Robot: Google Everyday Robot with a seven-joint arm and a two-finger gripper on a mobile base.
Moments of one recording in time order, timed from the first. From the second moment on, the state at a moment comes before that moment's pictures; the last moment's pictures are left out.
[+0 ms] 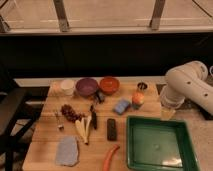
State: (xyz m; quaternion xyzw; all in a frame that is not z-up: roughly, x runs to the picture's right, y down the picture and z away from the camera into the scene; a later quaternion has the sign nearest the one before) arm 0.284 0.105 0.684 -0.28 0.02 0.02 0.96
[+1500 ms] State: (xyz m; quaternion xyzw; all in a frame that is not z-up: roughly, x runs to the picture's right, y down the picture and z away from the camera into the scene) arm 0.179 0.078 0.662 -0.24 -0.14 -0.34 0.90
